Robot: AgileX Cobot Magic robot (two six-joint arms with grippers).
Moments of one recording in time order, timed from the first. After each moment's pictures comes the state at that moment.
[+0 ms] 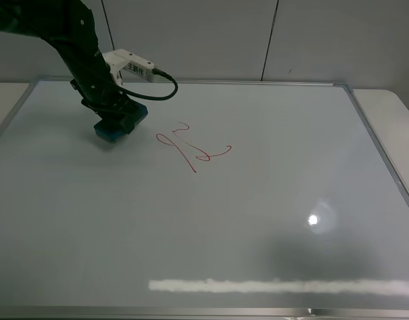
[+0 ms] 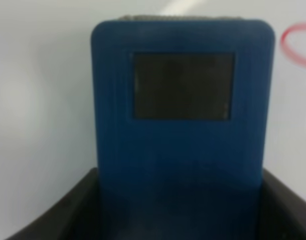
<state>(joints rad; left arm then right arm) -0.30 2.06 -1.49 -0.01 0.76 0.24 0.01 0.00 -0.50 -0.06 1.07 0.06</state>
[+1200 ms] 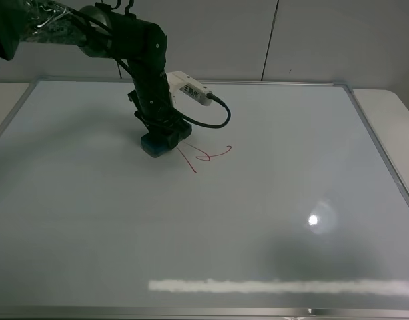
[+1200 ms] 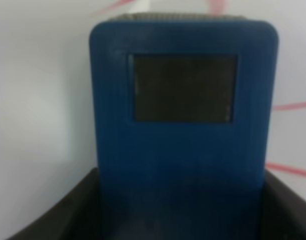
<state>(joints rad) -0.50 2.31 -1.75 0.00 0.89 0.21 0.01 0.00 -0.50 -0.06 1.07 0.06</state>
